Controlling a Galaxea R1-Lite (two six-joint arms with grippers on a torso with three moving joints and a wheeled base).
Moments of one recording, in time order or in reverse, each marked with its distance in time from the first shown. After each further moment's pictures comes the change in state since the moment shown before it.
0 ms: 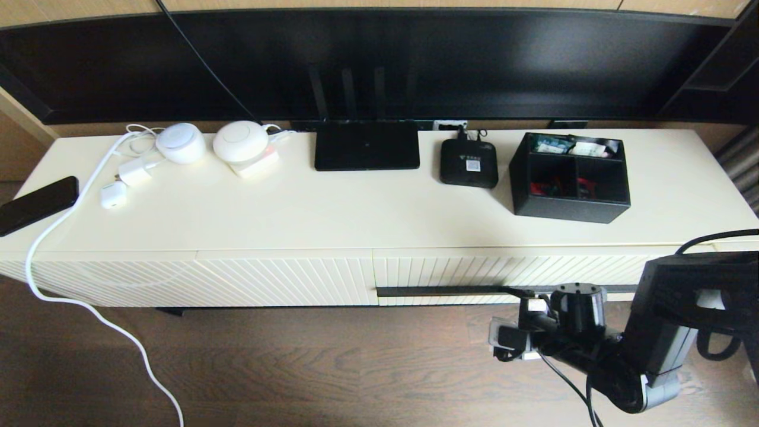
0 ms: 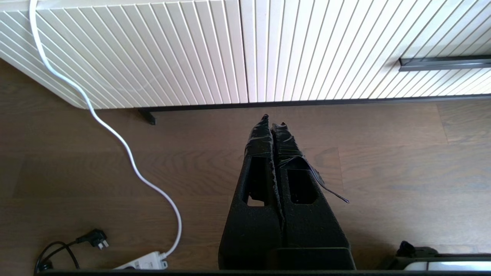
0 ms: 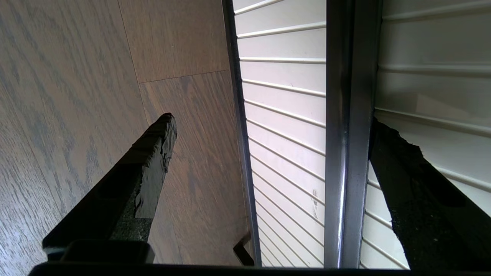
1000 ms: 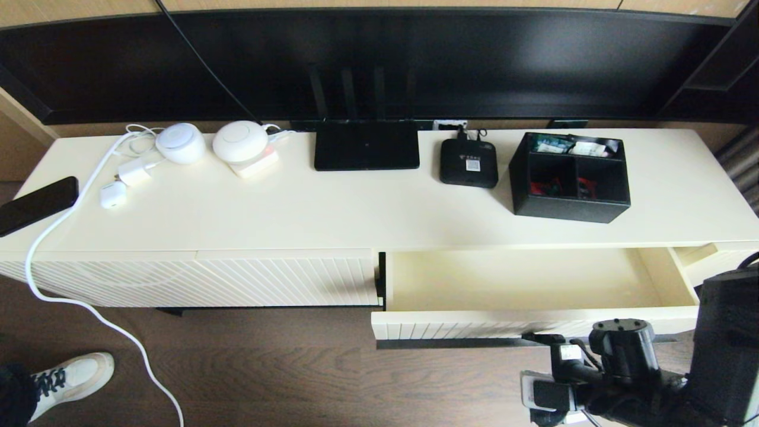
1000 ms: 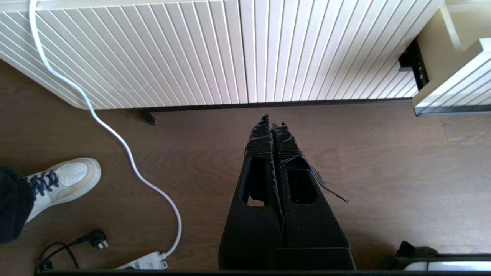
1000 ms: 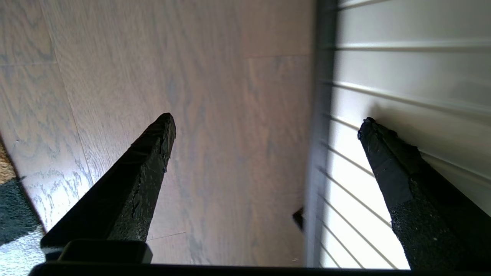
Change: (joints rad) left arm 0.000 0.000 0.000 -0.001 0.000 0.000; right arm 0.023 -0.200 0.374 0.016 0.025 0.001
